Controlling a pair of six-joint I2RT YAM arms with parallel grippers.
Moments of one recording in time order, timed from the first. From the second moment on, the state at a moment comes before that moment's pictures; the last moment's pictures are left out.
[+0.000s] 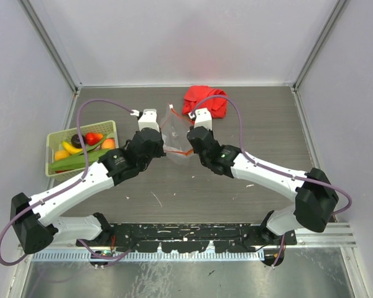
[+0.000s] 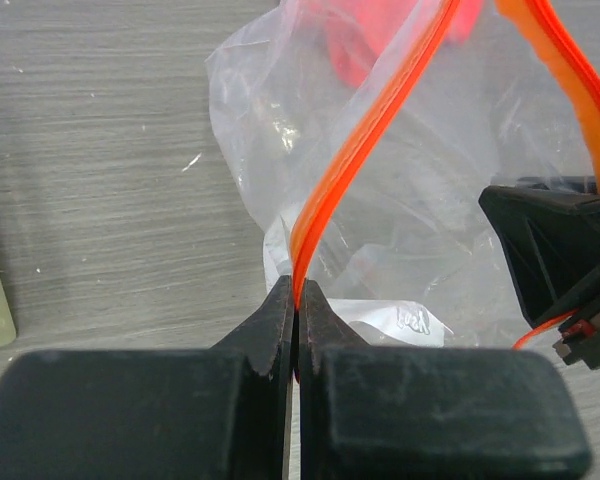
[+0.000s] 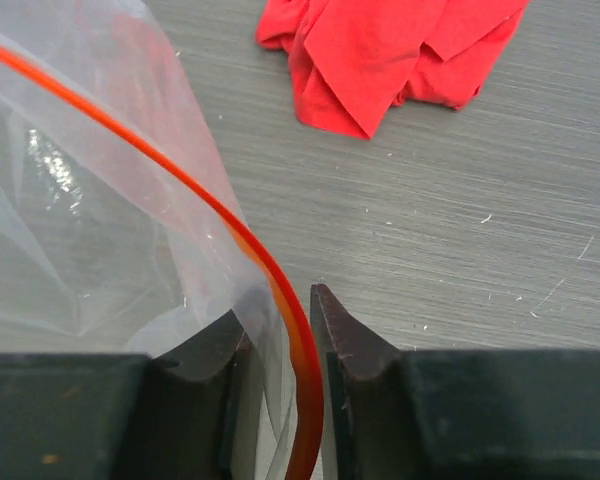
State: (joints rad) left arm -0.87 1.18 1.06 -0.40 -0.57 -0.53; right arm 0.89 1.45 1.08 -0.19 0.68 0.32
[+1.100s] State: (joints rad) left arm -0.87 1.15 1.03 -0.42 -0.58 -0.51; right arm 0.89 1.44 1.13 -0.09 0.75 0.22
